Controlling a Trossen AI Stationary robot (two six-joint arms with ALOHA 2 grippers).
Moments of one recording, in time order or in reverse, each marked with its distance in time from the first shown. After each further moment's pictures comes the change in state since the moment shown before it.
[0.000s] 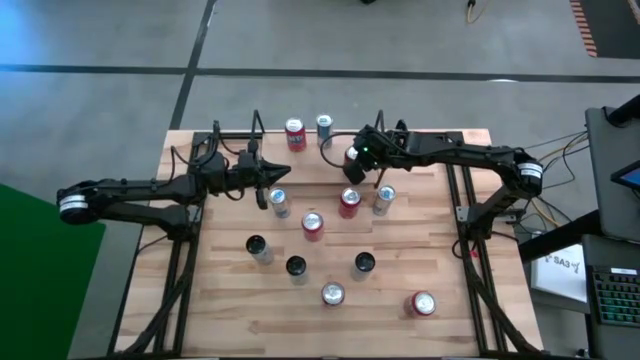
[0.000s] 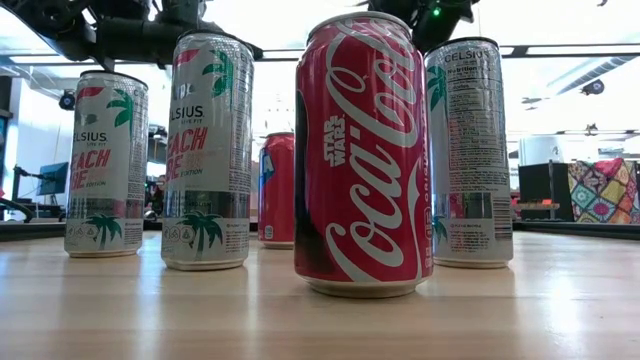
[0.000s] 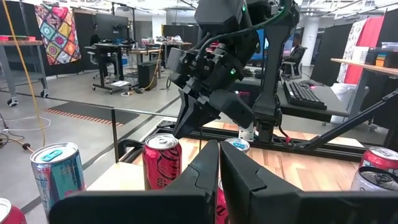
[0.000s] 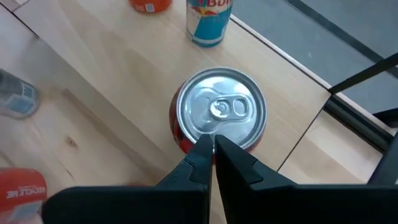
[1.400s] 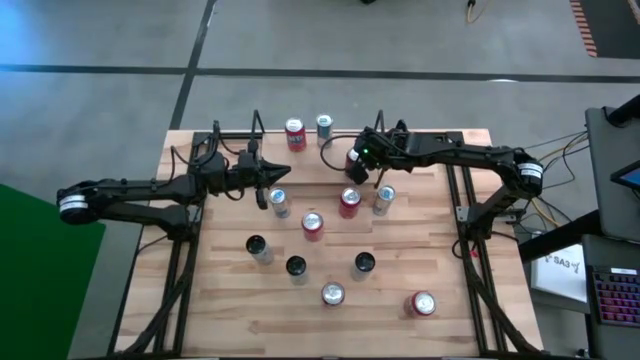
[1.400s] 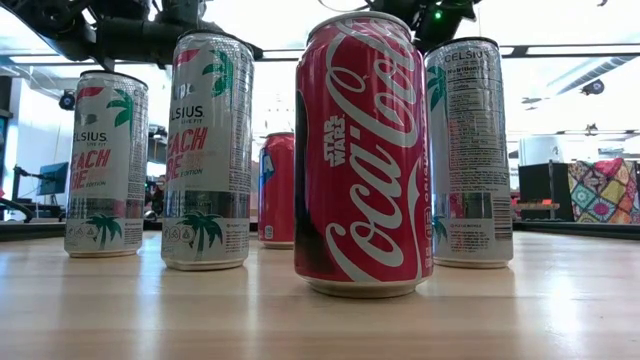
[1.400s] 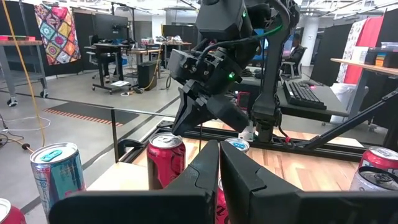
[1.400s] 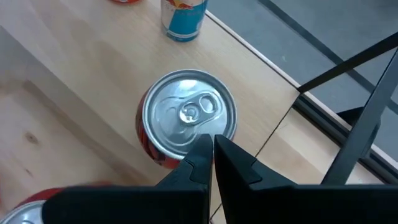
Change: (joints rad) left arm 0.000 0.000 0.000 0.000 0.001 0.000; right arm 0.000 -0.002 -0.009 -0.035 0.087 -0.037
